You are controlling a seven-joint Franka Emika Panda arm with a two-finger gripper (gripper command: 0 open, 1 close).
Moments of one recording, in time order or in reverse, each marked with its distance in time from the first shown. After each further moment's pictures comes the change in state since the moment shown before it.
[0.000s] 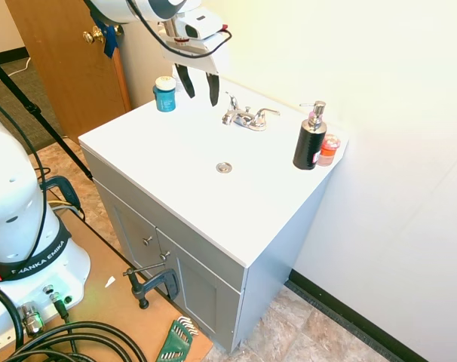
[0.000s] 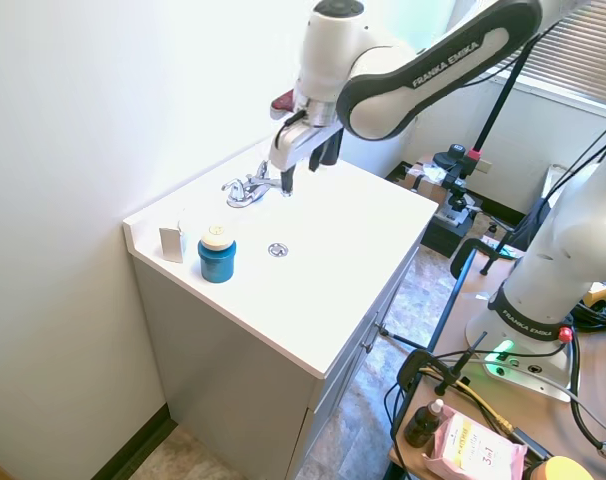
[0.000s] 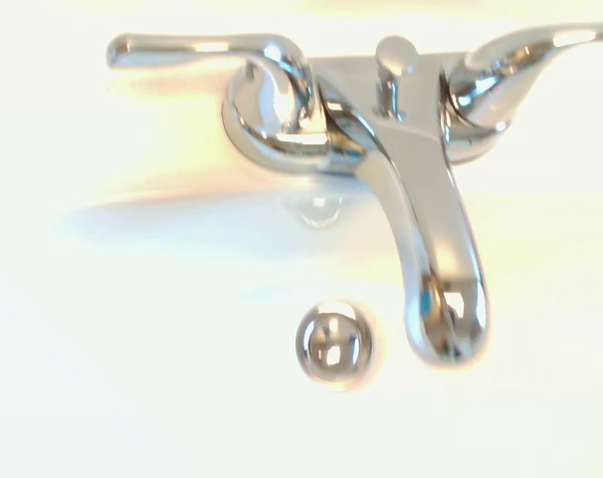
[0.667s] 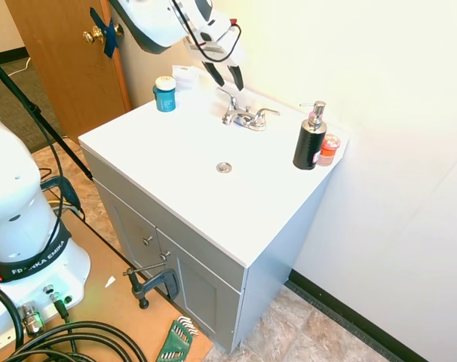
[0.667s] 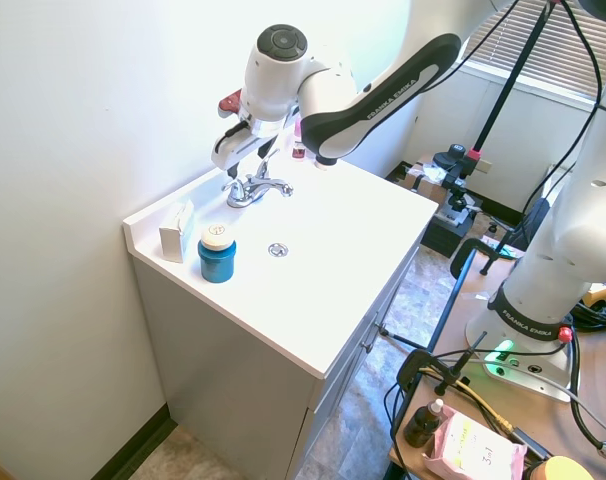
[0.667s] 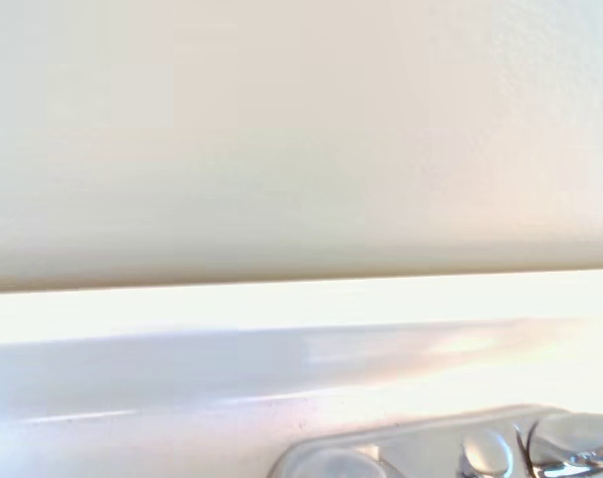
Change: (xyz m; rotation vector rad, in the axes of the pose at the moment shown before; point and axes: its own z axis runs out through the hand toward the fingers) arm 0.015 -0.084 0.038 0.107 0.219 0.025
